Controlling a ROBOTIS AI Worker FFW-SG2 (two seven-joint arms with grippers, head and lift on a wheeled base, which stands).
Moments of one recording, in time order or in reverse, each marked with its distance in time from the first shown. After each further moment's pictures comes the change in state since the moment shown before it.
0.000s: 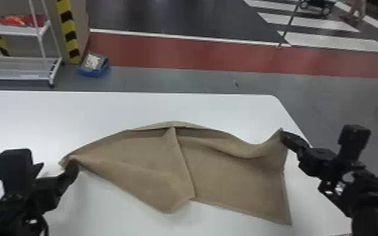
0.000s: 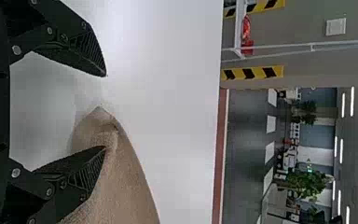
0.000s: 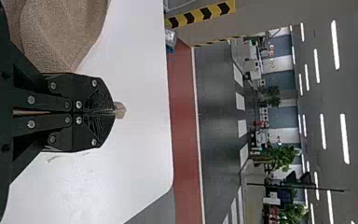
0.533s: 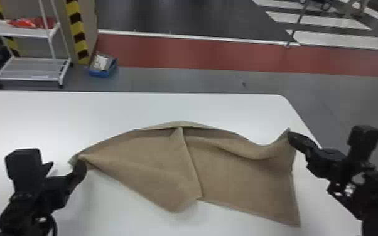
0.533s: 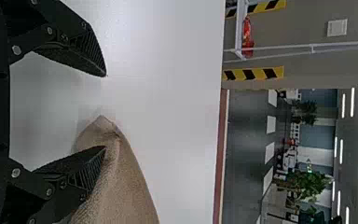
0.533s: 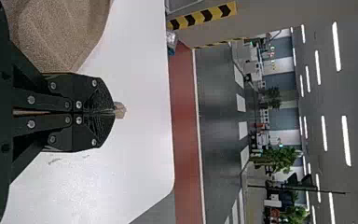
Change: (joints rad) left arm 0.000 0.001 0.007 0.012 0.000 -0.012 -0.023; right arm -0.001 0.000 0.002 0.005 0.003 0.000 0.009
